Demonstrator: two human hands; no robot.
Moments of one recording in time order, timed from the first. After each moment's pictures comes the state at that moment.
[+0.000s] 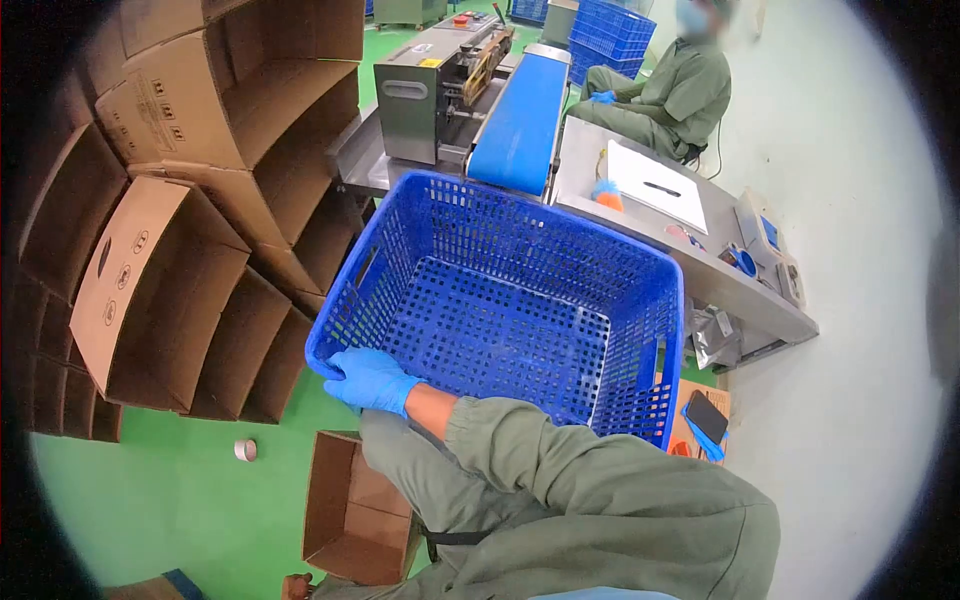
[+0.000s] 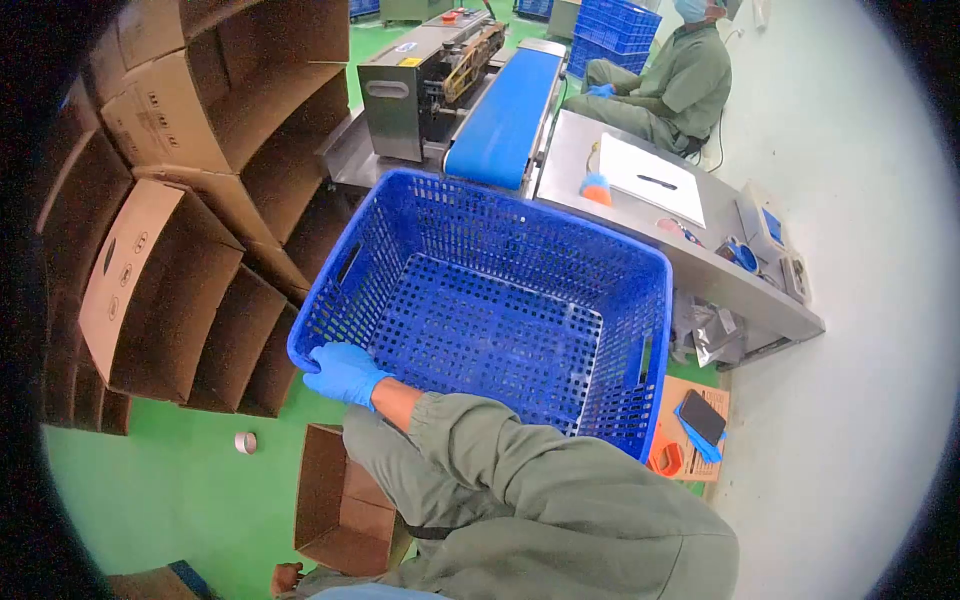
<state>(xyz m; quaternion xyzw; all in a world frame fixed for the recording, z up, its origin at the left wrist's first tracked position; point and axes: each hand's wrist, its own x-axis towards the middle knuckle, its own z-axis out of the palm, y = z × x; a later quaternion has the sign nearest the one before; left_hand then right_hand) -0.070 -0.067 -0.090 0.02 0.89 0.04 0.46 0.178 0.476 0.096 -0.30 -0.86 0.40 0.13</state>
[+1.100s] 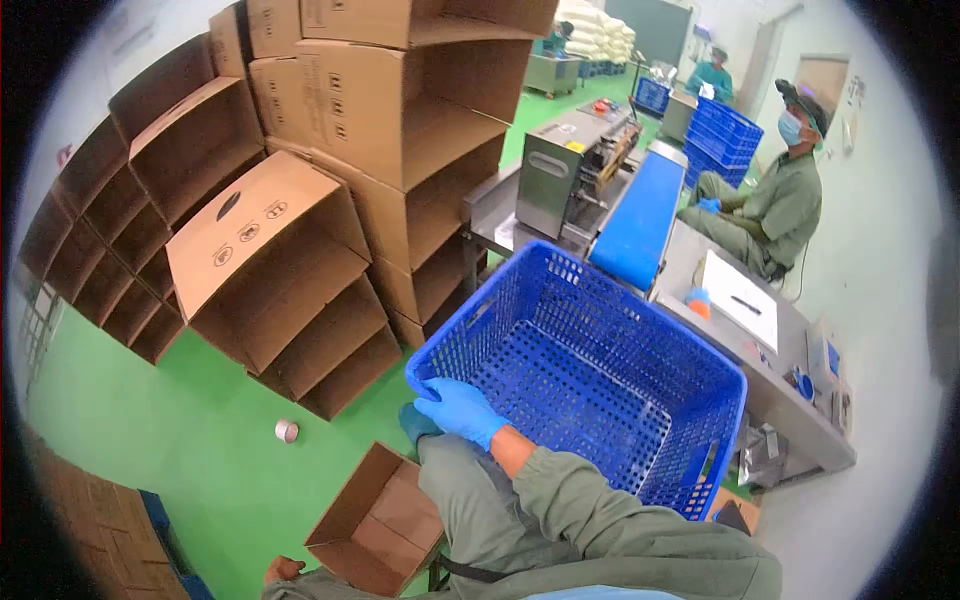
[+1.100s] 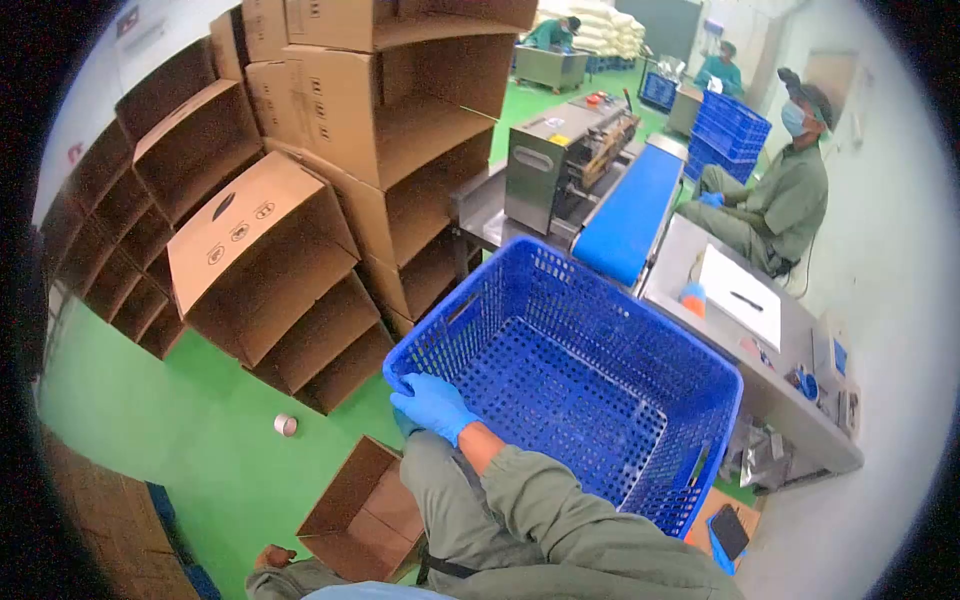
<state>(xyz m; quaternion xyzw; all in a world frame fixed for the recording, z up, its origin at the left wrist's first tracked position) -0.030 -0.041 -0.032 0.05 0.92 -0.06 0.39 0.176 0.481 0.086 -0.26 -0.86 0.42 0.12</state>
